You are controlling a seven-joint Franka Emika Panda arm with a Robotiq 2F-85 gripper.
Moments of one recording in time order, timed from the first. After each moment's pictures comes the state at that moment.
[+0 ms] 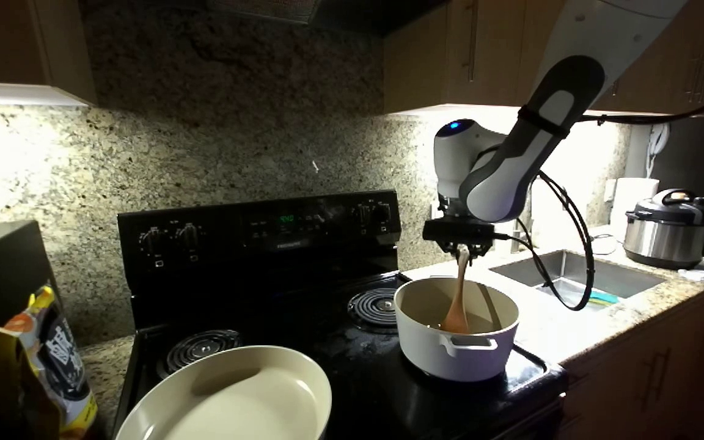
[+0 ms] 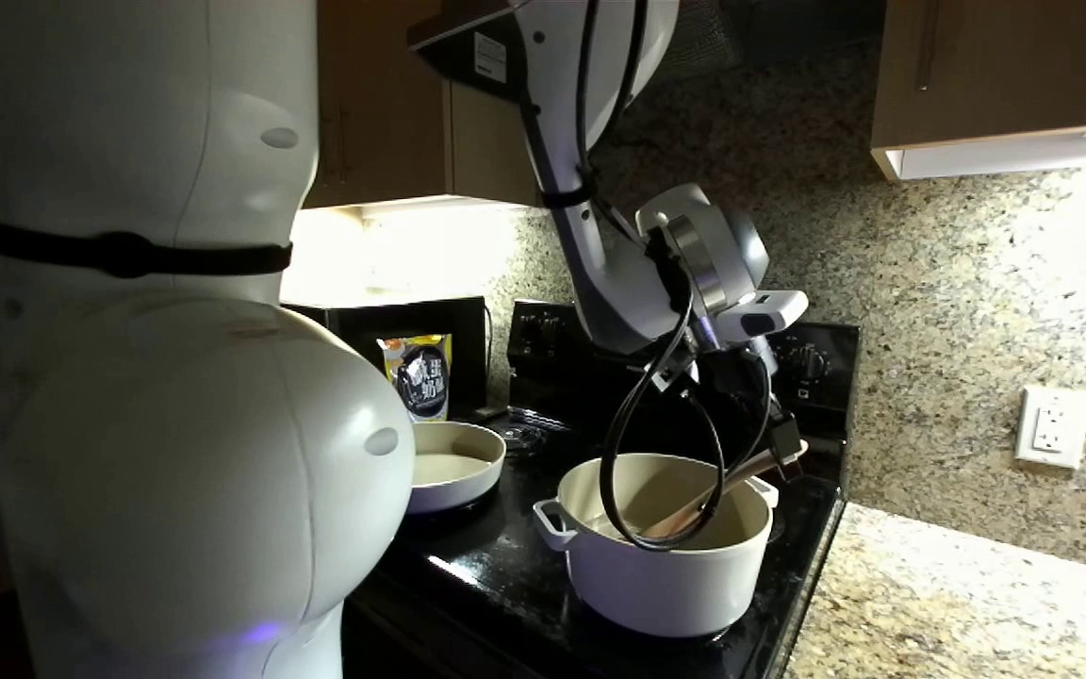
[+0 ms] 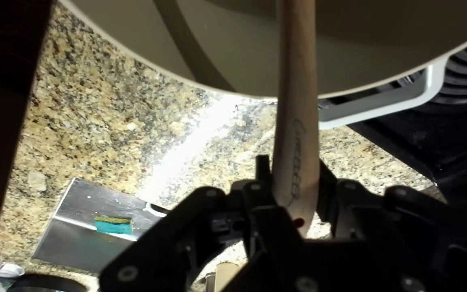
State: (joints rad) arm -0.06 0.05 -0.11 -2.39 -0.78 2.65 1.44
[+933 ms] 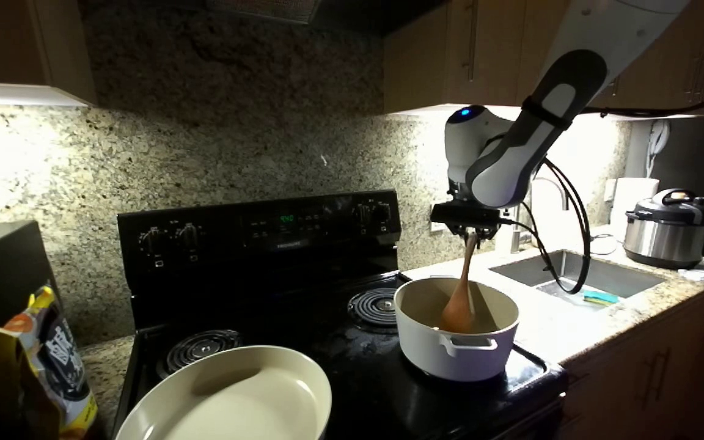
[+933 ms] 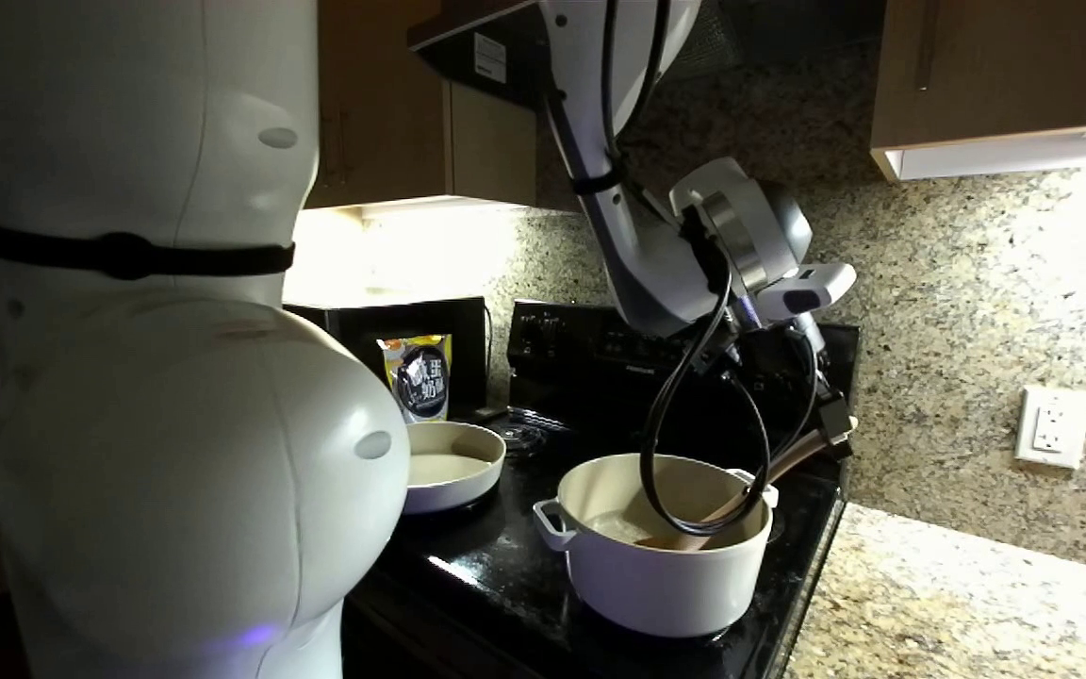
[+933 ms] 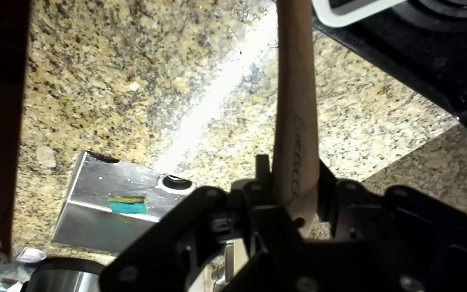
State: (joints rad) arm -0.09 0.05 -0.16 -2.32 -0.78 2.65 1.44
